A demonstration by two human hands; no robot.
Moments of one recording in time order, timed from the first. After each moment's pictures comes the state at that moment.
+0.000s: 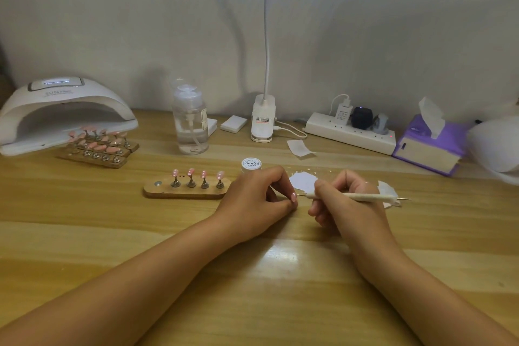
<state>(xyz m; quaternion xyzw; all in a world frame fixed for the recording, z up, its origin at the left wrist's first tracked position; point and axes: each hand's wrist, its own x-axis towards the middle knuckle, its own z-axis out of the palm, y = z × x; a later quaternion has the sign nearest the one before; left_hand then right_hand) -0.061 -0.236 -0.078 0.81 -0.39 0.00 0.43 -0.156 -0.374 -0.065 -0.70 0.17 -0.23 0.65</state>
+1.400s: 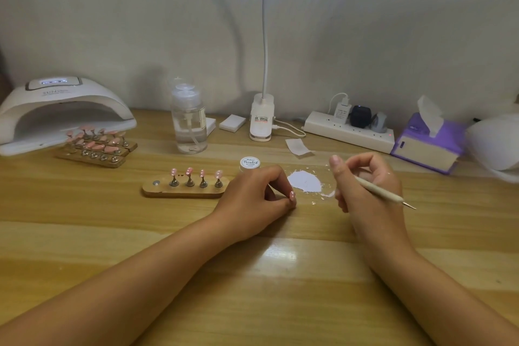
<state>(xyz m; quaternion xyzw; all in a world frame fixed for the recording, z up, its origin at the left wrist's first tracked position) -0.061 -0.236 -0.079 0.81 -0.39 -0.01 0.43 -0.157 -0.386 -0.060 -0.72 0.17 -0.35 0.58</state>
